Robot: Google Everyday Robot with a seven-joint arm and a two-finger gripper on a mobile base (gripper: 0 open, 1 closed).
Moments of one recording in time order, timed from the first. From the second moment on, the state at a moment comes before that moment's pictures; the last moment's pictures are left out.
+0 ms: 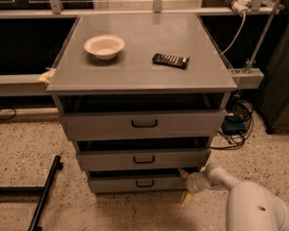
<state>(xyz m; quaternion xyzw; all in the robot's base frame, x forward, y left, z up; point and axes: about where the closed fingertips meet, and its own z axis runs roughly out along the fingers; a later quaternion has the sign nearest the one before) 0.620 -0.203 0.174 -0.67 0.67 0.14 0.30</state>
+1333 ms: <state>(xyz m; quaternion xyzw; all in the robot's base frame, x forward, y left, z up) 0.611 -0.200 0.165 -0.66 0.69 0.17 0.25</state>
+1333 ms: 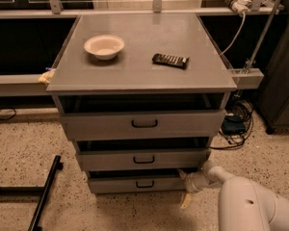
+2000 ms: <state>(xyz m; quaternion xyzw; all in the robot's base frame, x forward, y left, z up) 0.589 -0.203 0.177 -0.66 0.69 0.19 0.21</state>
